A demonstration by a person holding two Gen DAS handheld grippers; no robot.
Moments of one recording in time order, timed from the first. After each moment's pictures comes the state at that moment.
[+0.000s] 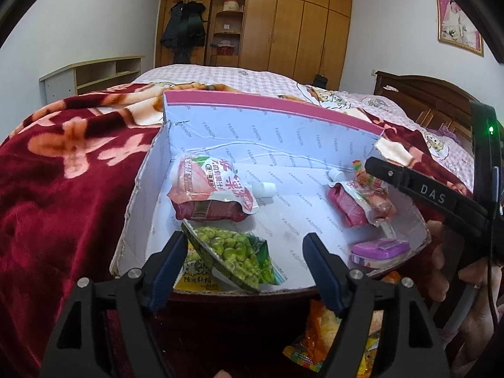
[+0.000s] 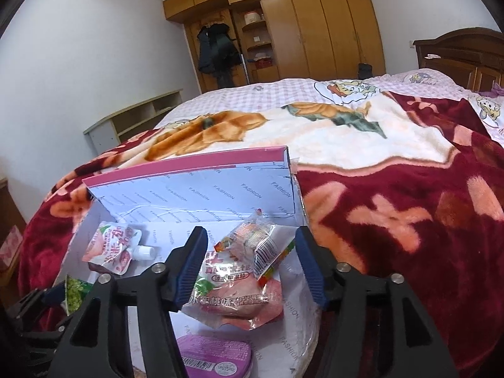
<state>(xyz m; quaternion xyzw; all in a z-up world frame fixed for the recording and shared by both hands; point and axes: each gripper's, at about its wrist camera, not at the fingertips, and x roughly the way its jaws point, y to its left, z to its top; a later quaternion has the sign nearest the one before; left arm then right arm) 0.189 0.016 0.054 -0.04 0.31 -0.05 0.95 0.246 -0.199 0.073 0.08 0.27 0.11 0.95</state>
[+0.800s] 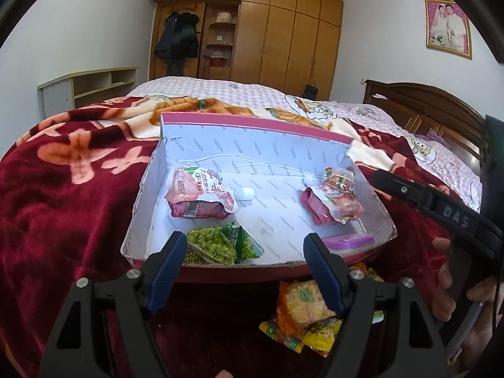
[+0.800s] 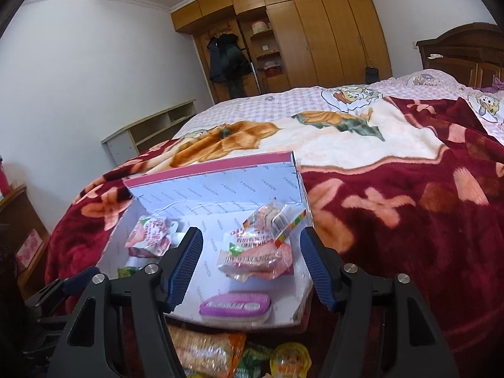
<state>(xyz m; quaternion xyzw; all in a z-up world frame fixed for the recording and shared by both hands) 0.152 0.008 0.075 -0.05 0.29 -0.06 0.95 0.182 -0.209 0.094 0.10 0.26 0.14 0.95</state>
